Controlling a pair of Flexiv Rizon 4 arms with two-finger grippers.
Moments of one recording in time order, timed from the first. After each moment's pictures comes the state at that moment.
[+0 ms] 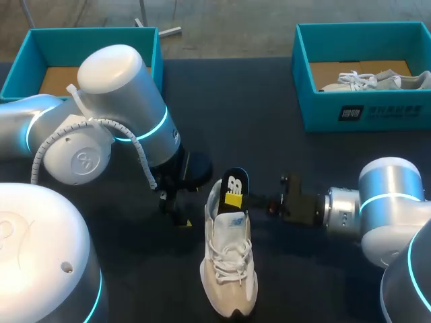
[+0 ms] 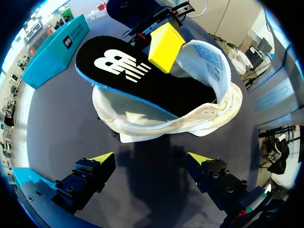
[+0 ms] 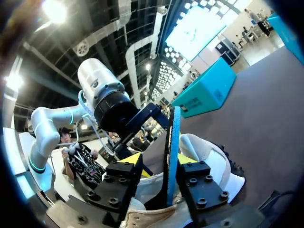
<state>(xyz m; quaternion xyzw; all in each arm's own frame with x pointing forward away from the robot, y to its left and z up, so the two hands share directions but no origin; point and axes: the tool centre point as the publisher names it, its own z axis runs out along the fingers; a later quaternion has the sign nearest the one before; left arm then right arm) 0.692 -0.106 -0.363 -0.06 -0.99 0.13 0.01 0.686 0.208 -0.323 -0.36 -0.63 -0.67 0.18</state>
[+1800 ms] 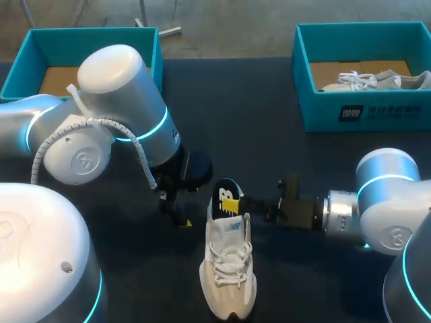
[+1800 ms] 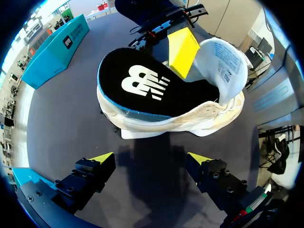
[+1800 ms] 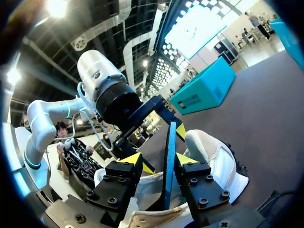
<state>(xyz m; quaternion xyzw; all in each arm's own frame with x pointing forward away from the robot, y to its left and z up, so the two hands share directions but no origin) 0.692 -0.106 -0.363 -0.06 -0.99 0.13 0.01 0.676 0.214 -0.319 -0.35 -0.65 -0.66 0.16</state>
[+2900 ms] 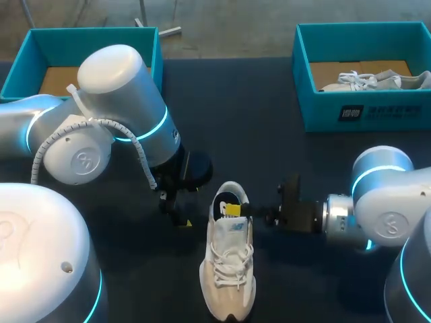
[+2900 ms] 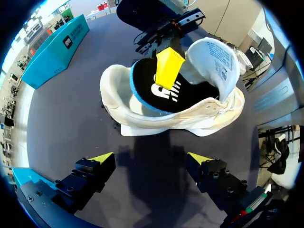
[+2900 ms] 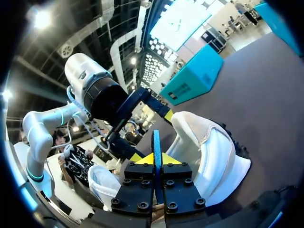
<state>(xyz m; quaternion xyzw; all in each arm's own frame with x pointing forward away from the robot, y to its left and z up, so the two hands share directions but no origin) 0.692 -0.106 -0.363 -0.06 -0.99 0.13 0.01 0.667 0.212 -0.340 -0.41 -0.64 -0.62 0.20</state>
